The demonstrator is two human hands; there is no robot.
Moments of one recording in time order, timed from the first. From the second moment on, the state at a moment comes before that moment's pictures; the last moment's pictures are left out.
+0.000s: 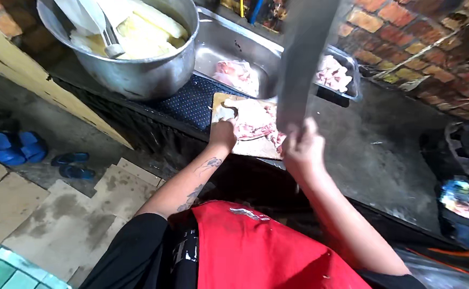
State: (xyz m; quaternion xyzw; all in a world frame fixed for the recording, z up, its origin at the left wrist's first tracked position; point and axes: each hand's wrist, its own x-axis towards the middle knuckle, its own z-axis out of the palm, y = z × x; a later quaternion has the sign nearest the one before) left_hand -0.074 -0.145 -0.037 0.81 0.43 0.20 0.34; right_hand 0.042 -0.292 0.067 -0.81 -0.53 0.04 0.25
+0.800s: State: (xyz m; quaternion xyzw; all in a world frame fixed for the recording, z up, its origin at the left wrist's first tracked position) left_hand -0.084 -0.146 -0.029 0.79 0.45 0.20 0.37; right_hand 0.066 -0.356 0.062 -0.80 -0.56 0.10 0.20
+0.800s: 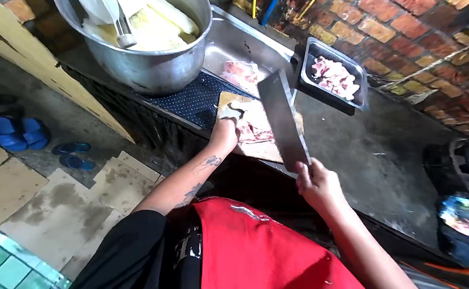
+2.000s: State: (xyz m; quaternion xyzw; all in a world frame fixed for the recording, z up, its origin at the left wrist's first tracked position) left_hand -0.113 -0.112 -0.017 0.82 0.40 0.21 0.36; right_hand 0.095 -0.390 0.086 -0.85 -0.41 0.33 -0.06
